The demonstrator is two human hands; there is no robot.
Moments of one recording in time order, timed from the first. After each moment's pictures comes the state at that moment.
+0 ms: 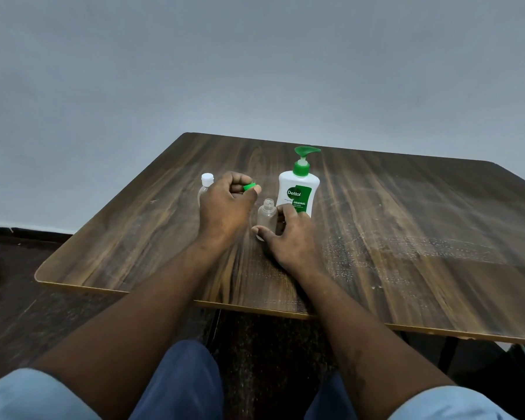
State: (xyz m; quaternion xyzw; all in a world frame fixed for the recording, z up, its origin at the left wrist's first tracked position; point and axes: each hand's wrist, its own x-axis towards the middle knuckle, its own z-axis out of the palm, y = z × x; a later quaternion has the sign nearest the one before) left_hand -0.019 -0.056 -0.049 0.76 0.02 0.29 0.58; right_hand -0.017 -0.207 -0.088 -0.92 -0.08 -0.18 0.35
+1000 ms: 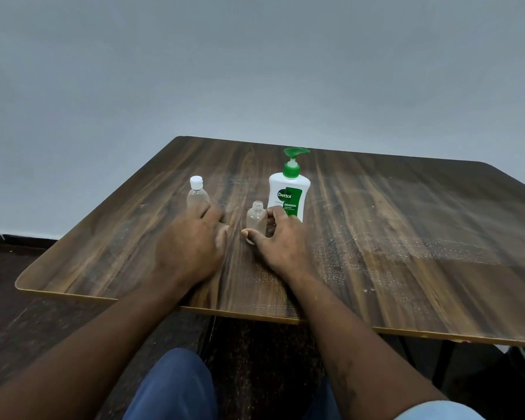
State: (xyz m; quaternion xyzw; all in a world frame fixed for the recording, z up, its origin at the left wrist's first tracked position) left_hand -0.067 -0.025 -0.072 0.93 -0.06 0.34 0.13; right_hand -0.014 -0.206 -0.092 -0.91 -0.09 -0.17 0.37
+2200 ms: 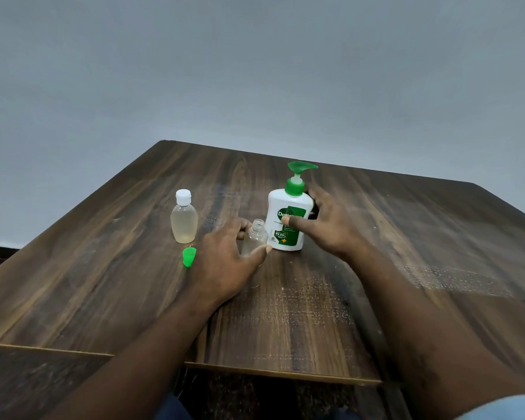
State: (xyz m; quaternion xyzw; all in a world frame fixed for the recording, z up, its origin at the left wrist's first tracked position) left_hand -0.011 -0.069 -0.089 0.87 -0.04 0.23 0.43; right_hand 0.067 -0.281 -0.041 -0.89 -0.16 -0.11 0.41
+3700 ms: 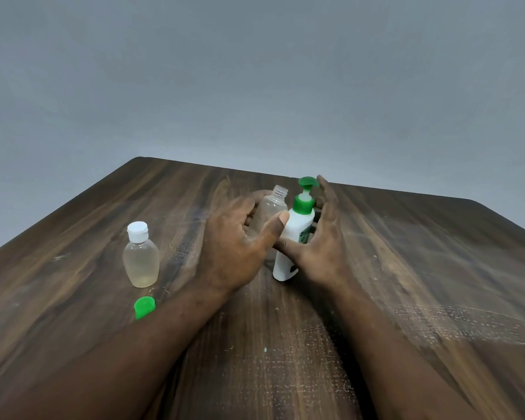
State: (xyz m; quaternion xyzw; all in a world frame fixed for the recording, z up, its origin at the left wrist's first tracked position) left_hand 0.077 -0.111 -0.052 0.78 -0.16 0.35 0.50; right_hand 0.105 -0.281 -0.065 -0.81 -0.17 -0.28 0.48
